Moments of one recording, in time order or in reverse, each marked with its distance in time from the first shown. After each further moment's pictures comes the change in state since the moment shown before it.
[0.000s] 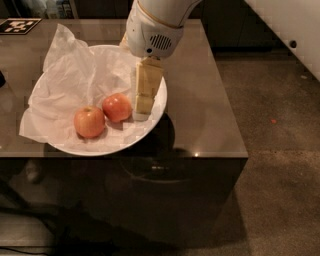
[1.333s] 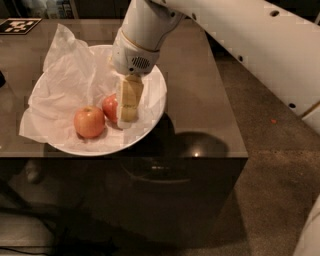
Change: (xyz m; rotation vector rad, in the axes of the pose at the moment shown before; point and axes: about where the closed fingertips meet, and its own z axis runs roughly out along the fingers) arm -0.006 -0.028 0.069 -0.075 -0.064 -0.016
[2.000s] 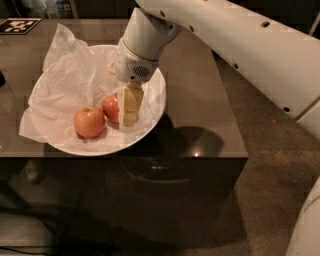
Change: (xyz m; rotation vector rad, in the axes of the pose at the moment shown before) arm 0.010 -0.007 0.023 -0.009 -0.017 -0.025
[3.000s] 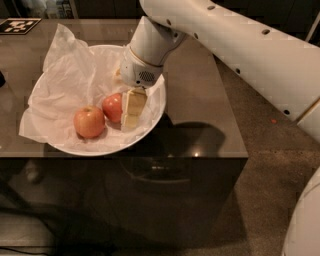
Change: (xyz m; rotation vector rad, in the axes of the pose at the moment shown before) arm 0.019 -0.003 0.008 -0.004 -0.018 0.023
